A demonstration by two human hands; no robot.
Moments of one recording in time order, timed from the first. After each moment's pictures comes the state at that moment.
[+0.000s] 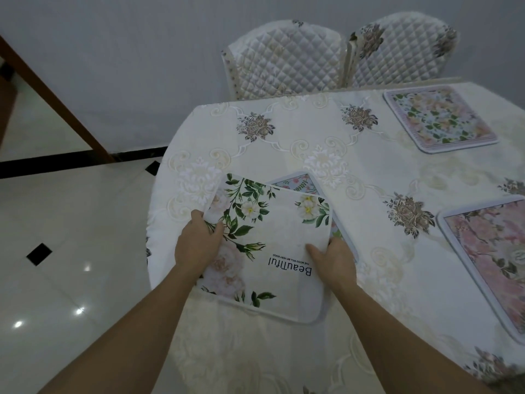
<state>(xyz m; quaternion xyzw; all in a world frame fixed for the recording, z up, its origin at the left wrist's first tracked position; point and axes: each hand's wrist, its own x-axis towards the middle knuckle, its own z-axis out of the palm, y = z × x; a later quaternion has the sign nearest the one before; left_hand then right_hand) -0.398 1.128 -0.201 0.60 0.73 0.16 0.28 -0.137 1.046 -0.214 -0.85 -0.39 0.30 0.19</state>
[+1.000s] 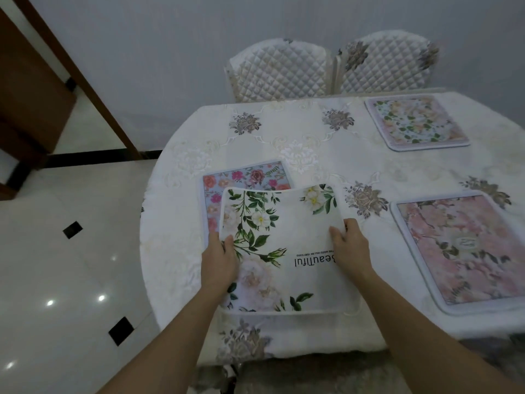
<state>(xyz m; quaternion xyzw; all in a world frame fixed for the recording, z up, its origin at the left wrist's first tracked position) -0.260 0.940 -0.151 0.51 0.74 0.29 0.33 -0.004 0.945 -0.154 -0.76 -0.46 0.33 0.31</state>
